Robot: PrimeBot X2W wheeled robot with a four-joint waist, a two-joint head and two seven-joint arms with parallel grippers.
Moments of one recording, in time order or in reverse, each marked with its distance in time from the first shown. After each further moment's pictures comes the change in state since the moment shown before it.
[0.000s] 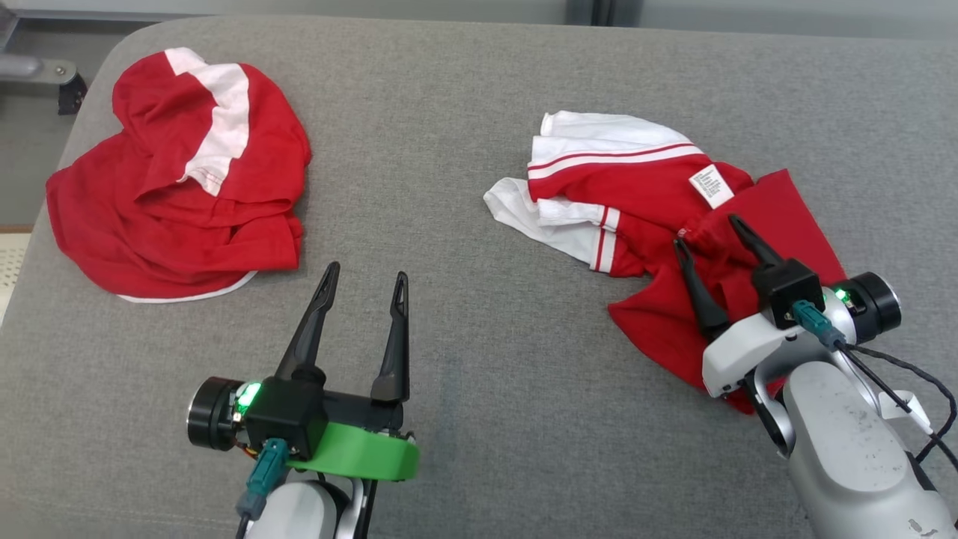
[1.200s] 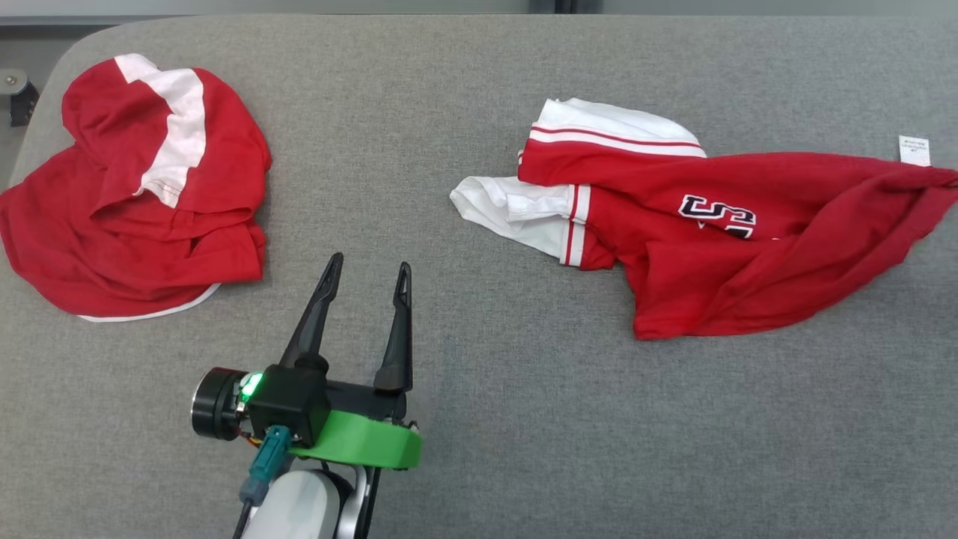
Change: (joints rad) left arm -0.032 -0.001 -0.020 0.024 -0.022 0.016 0.000; right arm -0.185 -0.279 -0.470 0.231 -0.078 0.000 0.000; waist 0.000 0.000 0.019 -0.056
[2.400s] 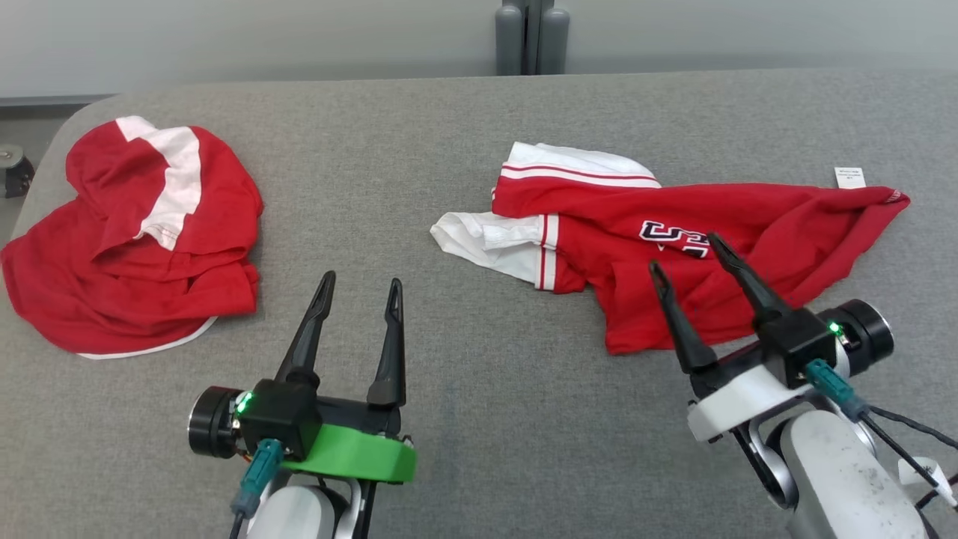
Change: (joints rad) left arm 0.042 0.000 0.024 -0.003 -0.017 -0.010 0.000; right arm 0.376 0.262 0.520 -0.574 0.172 0.001 0.000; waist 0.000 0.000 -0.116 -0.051
